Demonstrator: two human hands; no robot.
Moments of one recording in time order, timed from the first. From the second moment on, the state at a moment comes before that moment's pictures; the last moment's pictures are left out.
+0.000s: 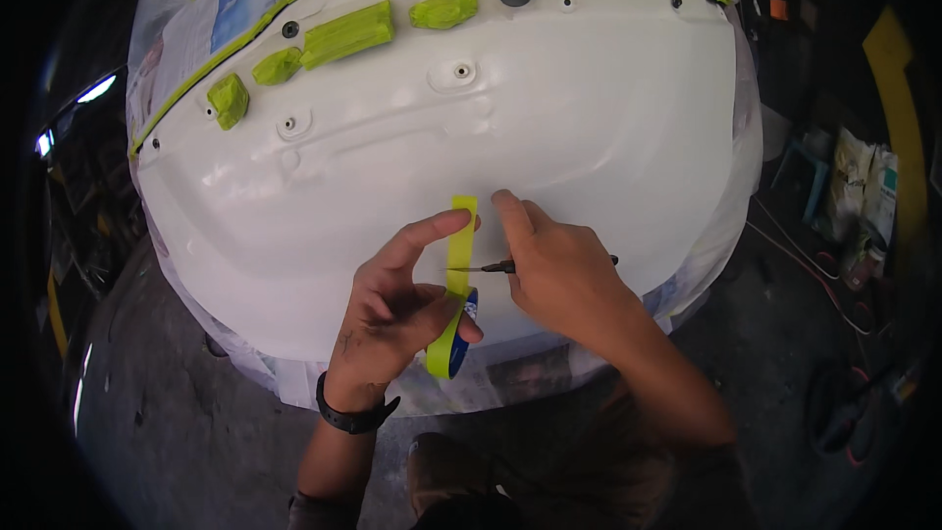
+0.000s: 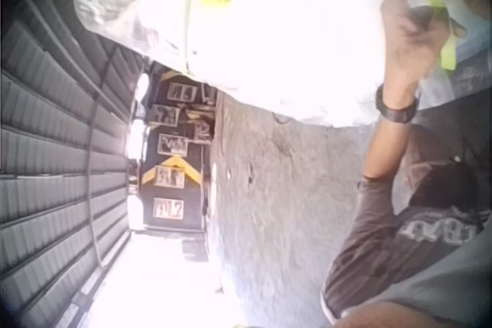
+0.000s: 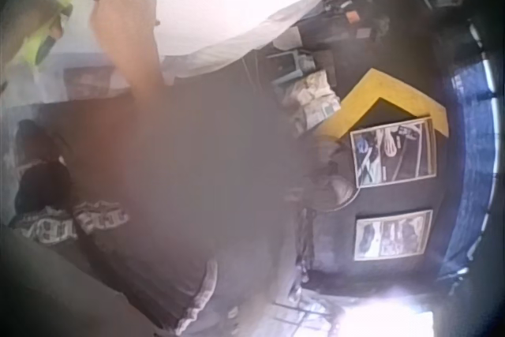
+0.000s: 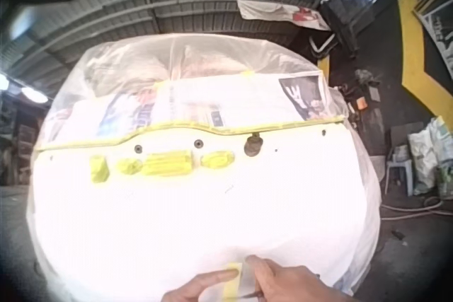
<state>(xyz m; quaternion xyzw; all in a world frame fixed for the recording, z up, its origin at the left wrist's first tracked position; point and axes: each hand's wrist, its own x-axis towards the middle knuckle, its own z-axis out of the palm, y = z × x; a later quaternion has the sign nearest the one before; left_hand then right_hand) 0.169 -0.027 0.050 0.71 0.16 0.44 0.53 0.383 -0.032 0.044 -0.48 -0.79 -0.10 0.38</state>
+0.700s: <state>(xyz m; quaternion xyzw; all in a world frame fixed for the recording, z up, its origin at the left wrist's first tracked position) 0.218 0.034 0.213 0.79 0.19 0.46 -0.35 0.459 0.061 0.162 -0.30 -0.63 -0.05 0.71</state>
